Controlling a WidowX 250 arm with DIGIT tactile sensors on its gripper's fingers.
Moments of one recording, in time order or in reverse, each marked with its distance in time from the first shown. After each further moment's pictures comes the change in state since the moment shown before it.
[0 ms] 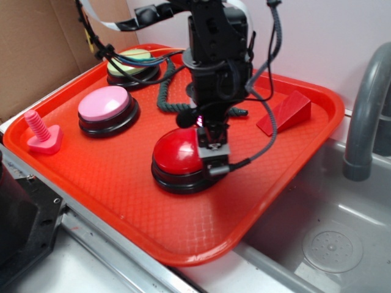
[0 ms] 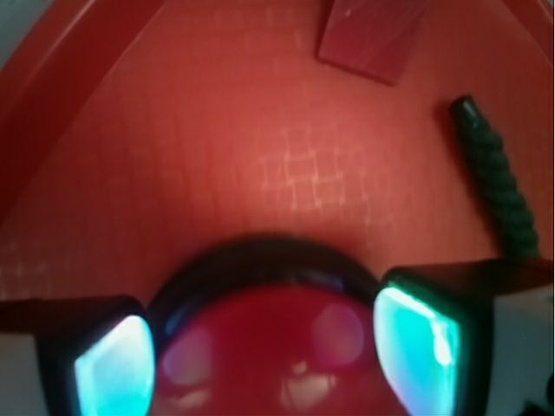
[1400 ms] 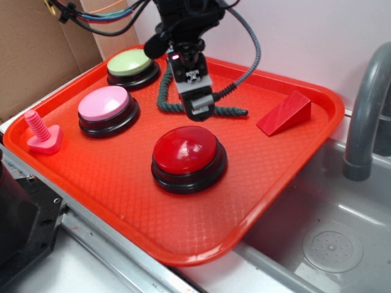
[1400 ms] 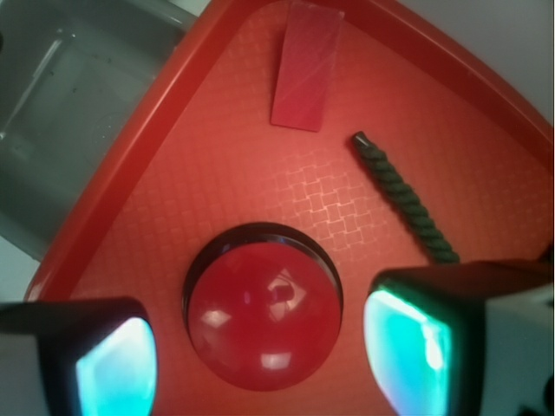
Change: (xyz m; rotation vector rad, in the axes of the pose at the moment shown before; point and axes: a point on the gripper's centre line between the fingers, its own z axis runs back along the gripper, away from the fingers) arm -0.007 0.009 0.066 -0.109 -0.157 0.101
